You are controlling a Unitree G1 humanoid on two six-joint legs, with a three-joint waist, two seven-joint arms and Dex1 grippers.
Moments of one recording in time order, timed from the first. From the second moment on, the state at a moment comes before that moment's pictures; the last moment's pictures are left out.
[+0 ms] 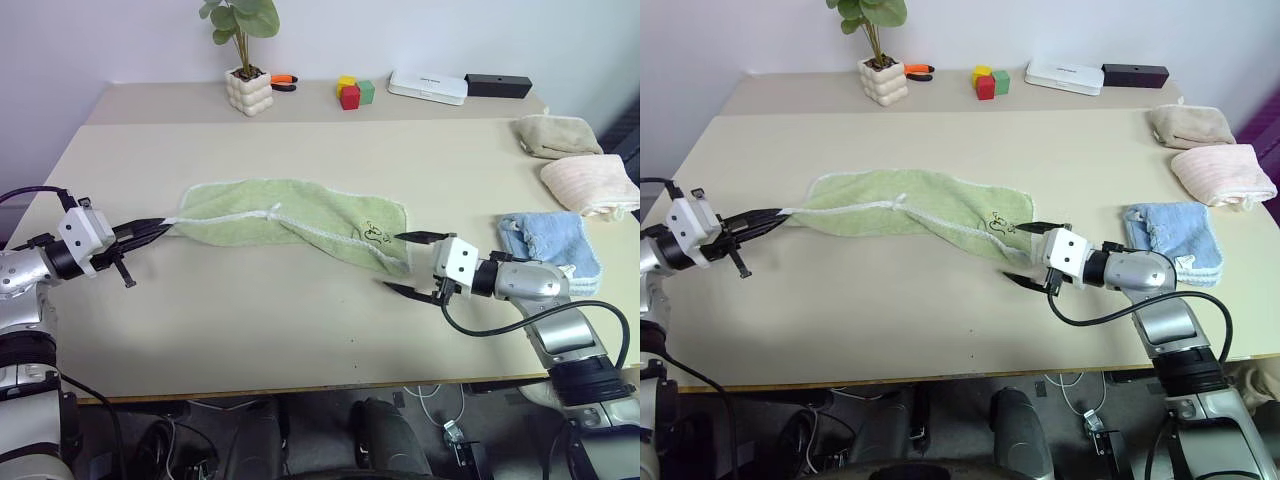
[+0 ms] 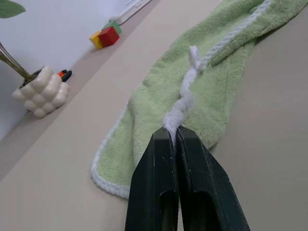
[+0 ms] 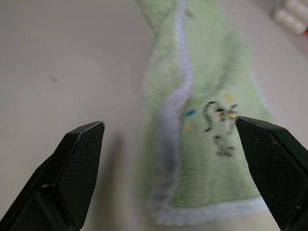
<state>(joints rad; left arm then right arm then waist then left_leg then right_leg) -0.48 0.82 0.26 0.77 -0.32 -0.61 -1.32 -0.31 -0.67 0.10 0.08 0.13 -0.14 0.99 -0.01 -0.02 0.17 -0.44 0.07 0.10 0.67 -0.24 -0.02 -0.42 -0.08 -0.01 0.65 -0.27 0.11</state>
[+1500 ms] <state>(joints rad) -0.17 1.02 0.22 0.72 -0.42 -0.61 -1.61 -0.14 -0.98 0.06 0.06 0.25 -0.19 1.34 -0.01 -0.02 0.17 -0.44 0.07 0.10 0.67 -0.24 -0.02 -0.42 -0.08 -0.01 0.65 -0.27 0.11</state>
